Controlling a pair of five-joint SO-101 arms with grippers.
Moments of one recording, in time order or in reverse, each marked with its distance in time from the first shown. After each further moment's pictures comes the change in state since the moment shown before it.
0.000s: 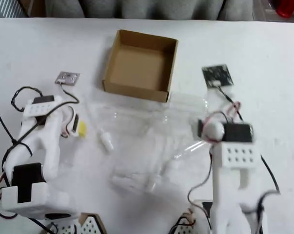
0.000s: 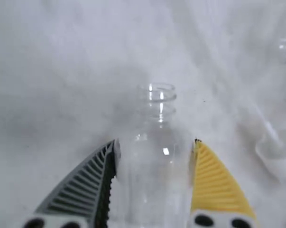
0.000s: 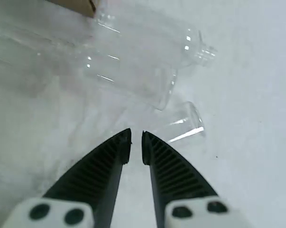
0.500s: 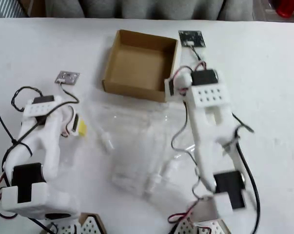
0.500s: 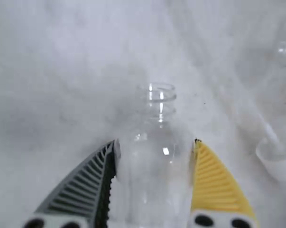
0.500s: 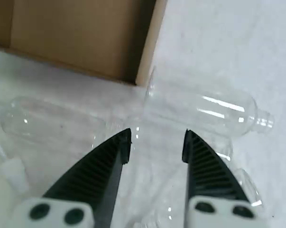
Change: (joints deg) left arm 0.0 0.0 0.0 -0.4 0.0; right arm -9.4 39.4 -35.9 0.1 -15.4
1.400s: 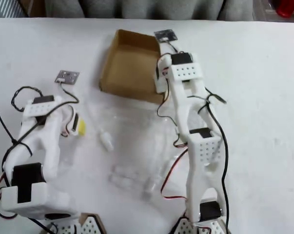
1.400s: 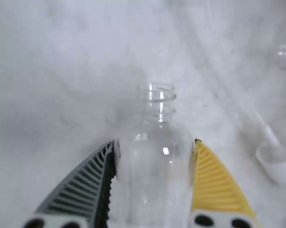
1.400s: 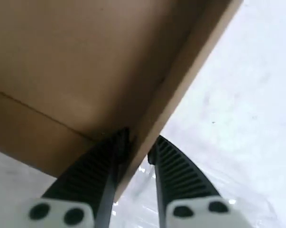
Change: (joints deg) left arm 0.0 0.0 0.0 -0.5 0.0; right arm -0.8 41.1 -38.1 4.7 15.6
